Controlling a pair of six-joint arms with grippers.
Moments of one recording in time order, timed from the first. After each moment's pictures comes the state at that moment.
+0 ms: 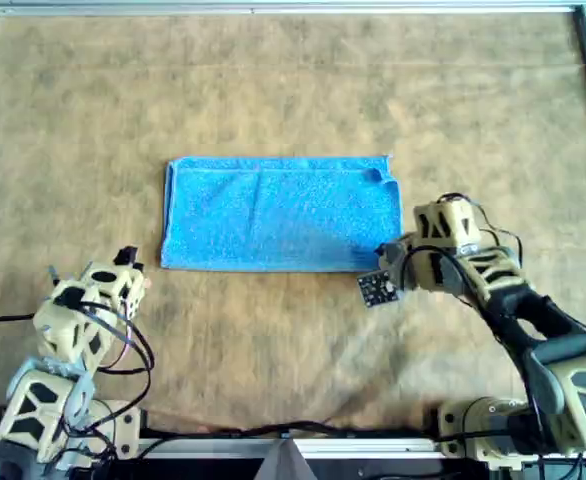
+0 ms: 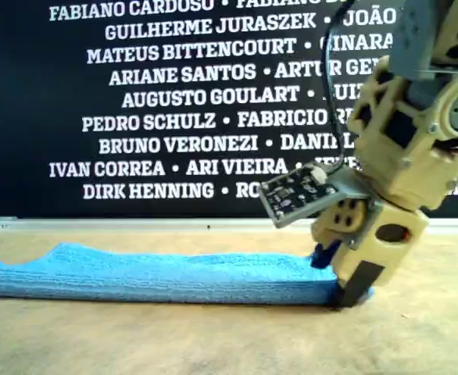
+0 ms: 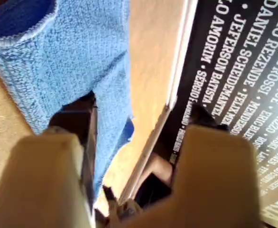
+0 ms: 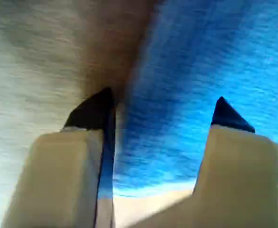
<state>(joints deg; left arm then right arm) -15.3 177.6 173.5 21.3 1.8 -2.5 17.2 87.1 117.1 33.8 -14.4 -2.8</state>
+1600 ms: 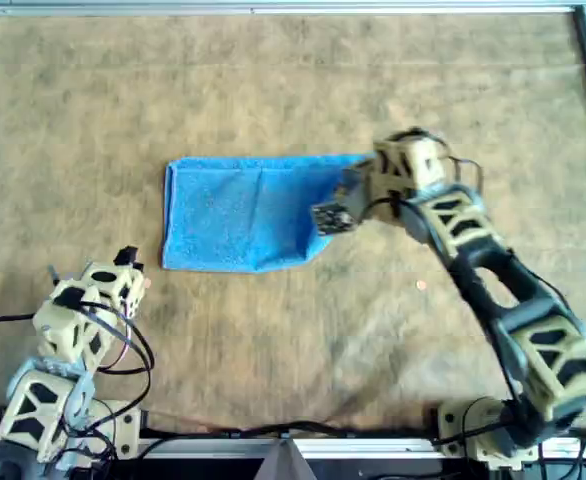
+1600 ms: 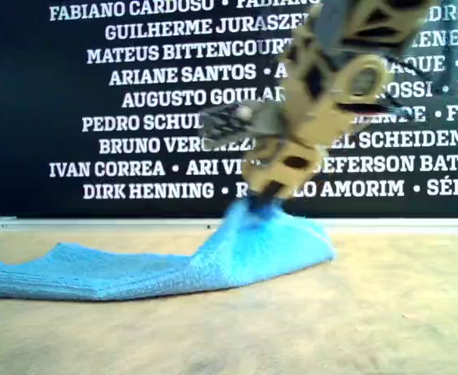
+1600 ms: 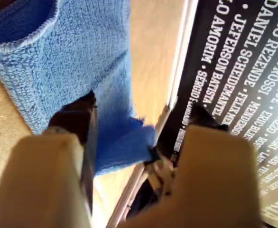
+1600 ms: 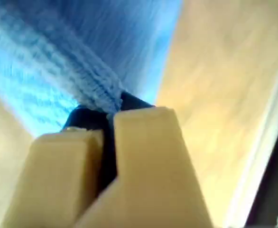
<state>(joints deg) -15.3 177.6 173.5 21.3 1.8 -2.5 27.3 70.0 79.3 33.7 -14.2 5.1</state>
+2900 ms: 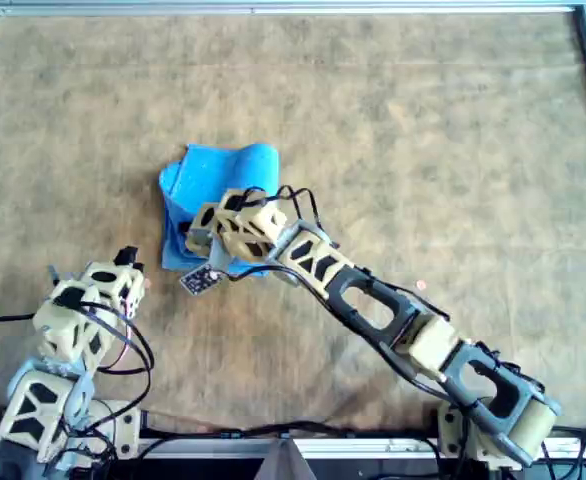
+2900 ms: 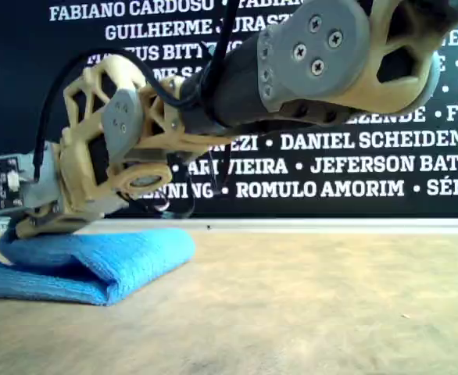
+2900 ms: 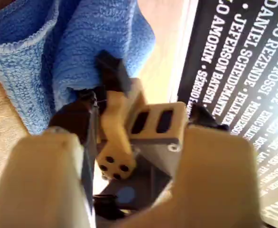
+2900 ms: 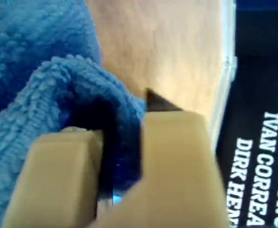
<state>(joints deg) -15.3 177.6 173.5 21.3 1.8 -2.5 54.3 13.2 6.9 28.6 -14.1 5.6</state>
